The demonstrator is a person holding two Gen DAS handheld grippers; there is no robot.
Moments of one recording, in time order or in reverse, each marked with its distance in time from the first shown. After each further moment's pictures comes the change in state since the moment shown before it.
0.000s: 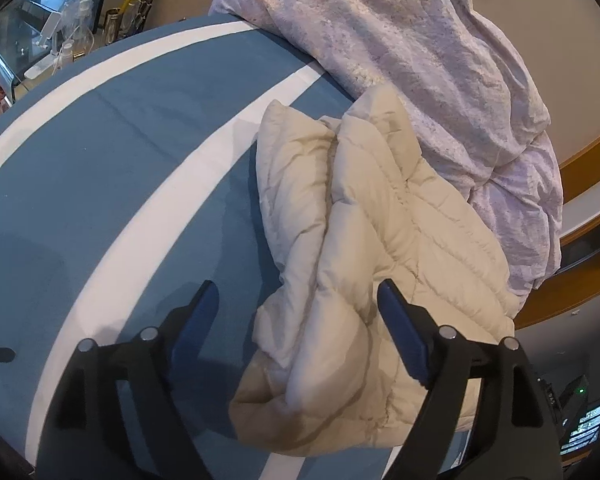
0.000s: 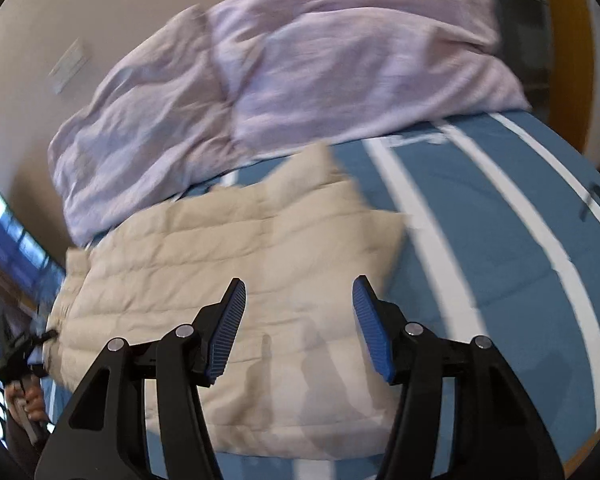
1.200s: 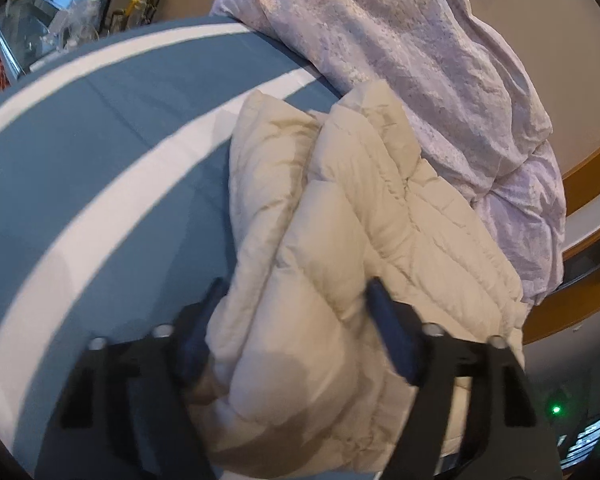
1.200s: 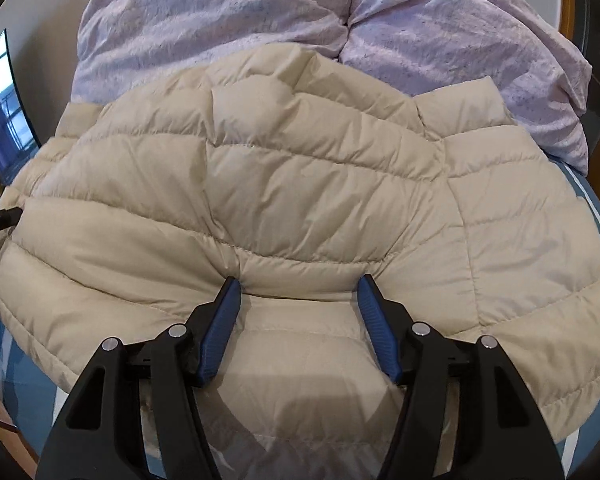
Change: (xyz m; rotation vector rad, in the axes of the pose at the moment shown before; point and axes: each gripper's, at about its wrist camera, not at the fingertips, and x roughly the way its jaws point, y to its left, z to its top) left arm 0.019 -0.015 -0.013 -0.039 -0.067 -0.003; right arm 0.085 0.127 -0.062 -0.336 0.104 -0.093
